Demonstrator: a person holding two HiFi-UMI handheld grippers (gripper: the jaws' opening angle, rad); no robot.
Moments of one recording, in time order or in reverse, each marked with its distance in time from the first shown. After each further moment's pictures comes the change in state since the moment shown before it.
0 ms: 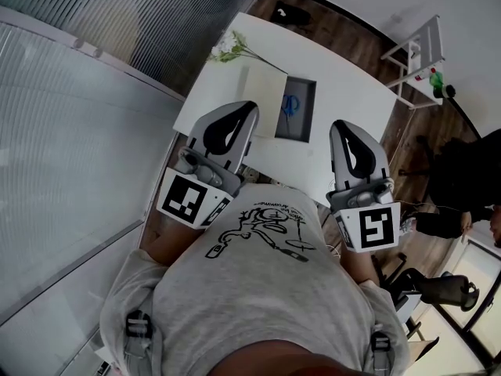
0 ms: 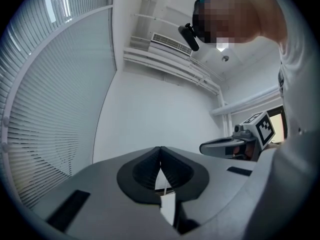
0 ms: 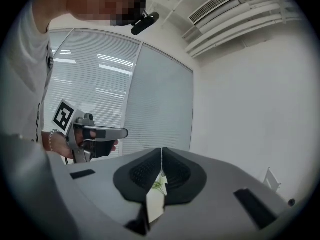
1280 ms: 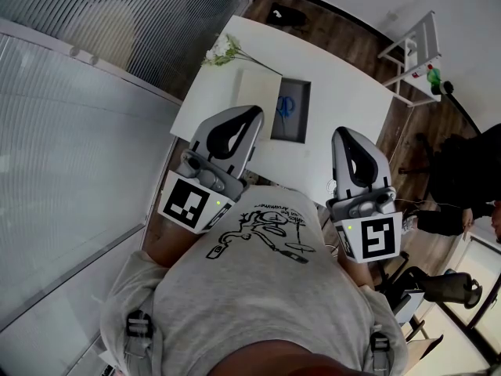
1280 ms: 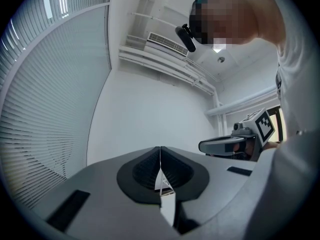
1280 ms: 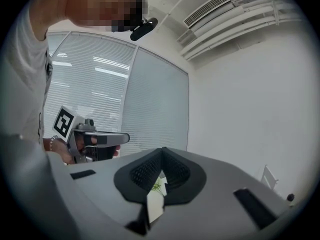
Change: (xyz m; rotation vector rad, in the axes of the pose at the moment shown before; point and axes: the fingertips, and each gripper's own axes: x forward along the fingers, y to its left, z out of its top) left arm 0.015 -0.022 0.004 0.010 -0.003 -0.058; right arm -0.020 -0.011 0.009 0.036 -0.026 -0.038
